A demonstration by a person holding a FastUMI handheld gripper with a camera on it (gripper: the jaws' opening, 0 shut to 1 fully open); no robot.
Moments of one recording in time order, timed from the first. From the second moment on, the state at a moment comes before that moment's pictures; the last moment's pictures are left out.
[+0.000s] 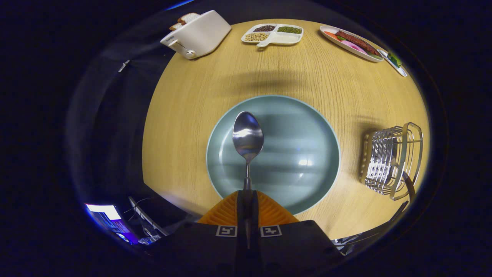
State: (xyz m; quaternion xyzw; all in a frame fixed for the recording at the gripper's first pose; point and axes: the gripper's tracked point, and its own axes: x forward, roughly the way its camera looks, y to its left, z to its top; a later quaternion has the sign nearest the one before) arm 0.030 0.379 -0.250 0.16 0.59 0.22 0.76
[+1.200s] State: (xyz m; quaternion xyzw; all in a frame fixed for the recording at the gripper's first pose) arm -0.010 0.143 -0.213 0.01 0.79 0.18 0.58
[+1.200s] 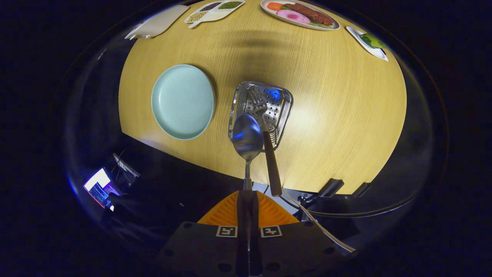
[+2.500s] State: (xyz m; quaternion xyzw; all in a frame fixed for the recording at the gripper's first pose) arm 0.018 0.149 -0.215 0.00 0.74 0.17 0.65
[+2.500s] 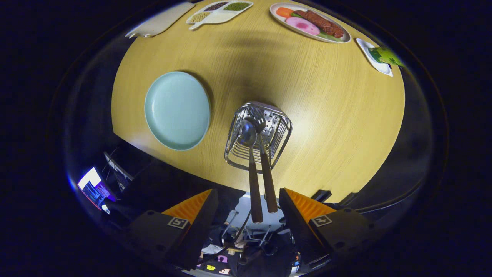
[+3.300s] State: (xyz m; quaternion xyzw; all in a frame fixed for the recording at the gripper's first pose) arm 0.083 0.136 -0.130 0.03 0.34 0.06 0.94
